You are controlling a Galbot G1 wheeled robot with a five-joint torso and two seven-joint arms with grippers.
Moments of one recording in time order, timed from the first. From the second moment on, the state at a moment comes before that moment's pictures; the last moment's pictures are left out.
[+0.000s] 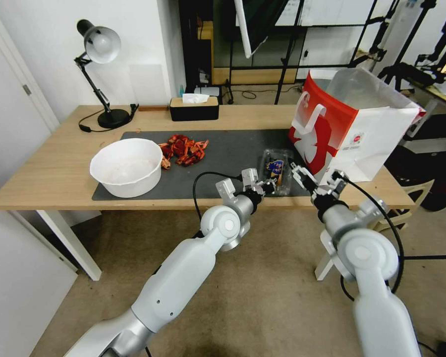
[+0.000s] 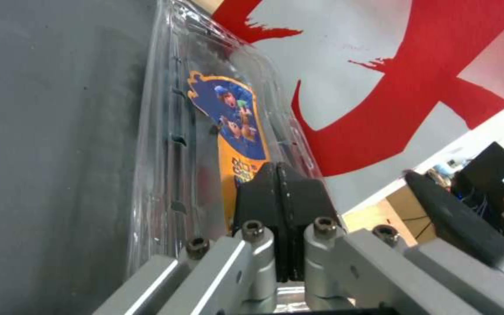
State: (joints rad) left arm 0.70 -1.46 0.15 -1.52 -1.16 0.25 -0.21; right arm -1.08 1.42 0.57 2.00 1.06 -0.49 0.33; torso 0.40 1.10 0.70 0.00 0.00
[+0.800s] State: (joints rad) left arm 0.71 -1.45 0.14 -1.52 -1.16 0.25 -0.21; right arm -0.90 1.43 0.52 1.77 1.12 -0.61 0.48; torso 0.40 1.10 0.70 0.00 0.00
